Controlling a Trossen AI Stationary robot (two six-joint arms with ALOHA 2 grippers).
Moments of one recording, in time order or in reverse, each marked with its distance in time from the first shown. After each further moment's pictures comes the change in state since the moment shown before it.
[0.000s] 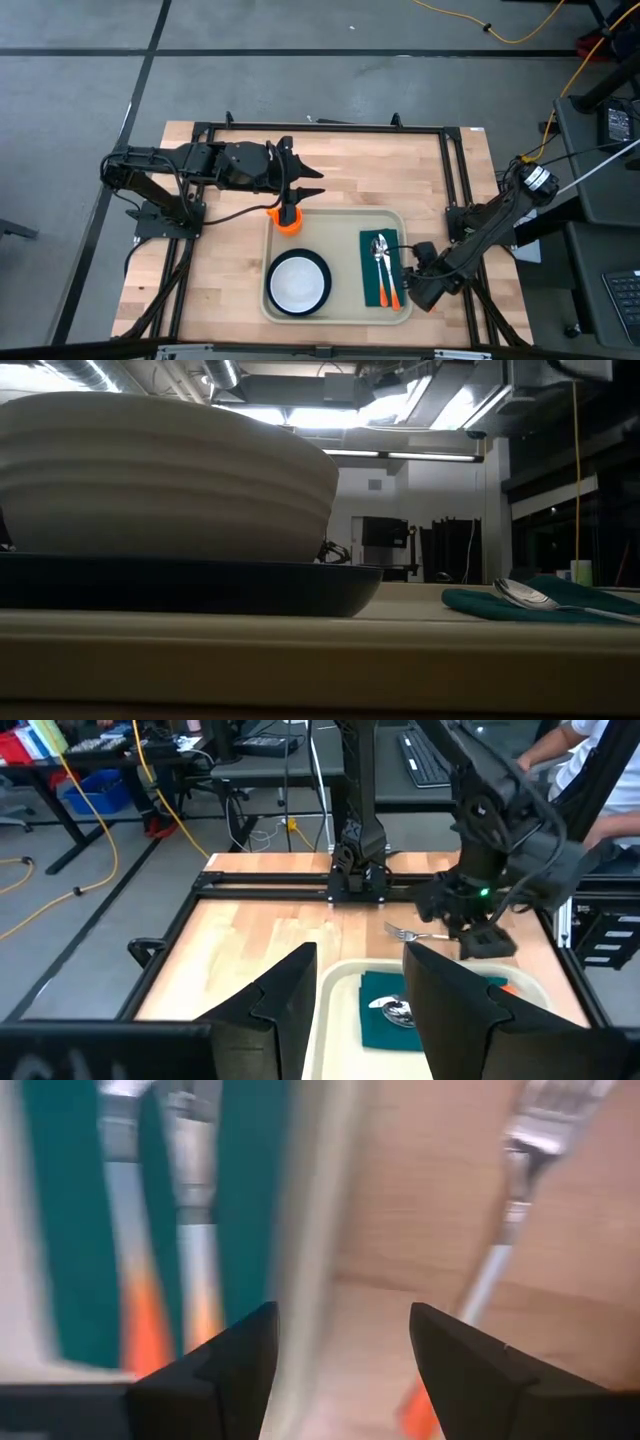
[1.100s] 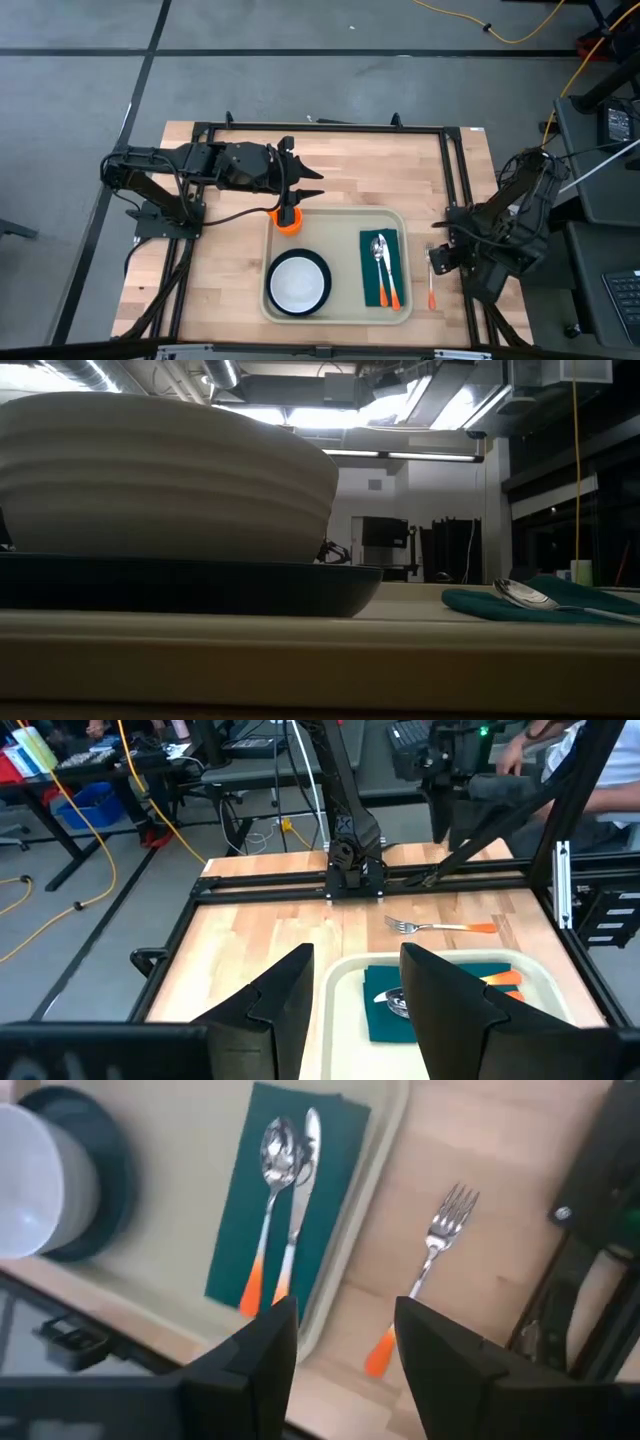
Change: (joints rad) left arm 0.000 0.000 0.000 -0.011 0.013 0.068; right arm 0.153 -0.208 0.476 -0.687 0.260 -0.002
